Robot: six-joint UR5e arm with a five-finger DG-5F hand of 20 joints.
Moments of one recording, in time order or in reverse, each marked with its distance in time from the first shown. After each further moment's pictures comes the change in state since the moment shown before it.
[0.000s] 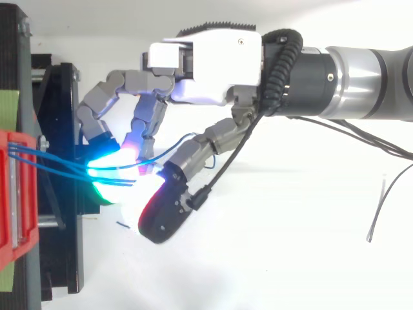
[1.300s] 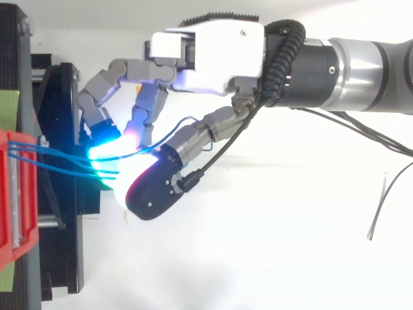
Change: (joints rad) arm -0.013 0.000 0.000 -0.010 -0.001 -0.052
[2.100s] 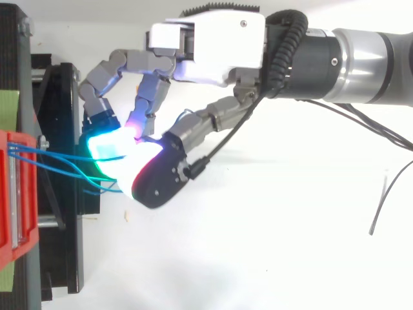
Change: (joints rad) arm -0.009 0.002 0.029 -0.076 -0.001 -0.031
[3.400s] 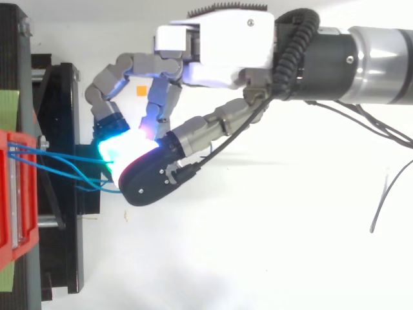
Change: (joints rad) arm 0.006 0.040 0.014 -0.147 0.004 0.026
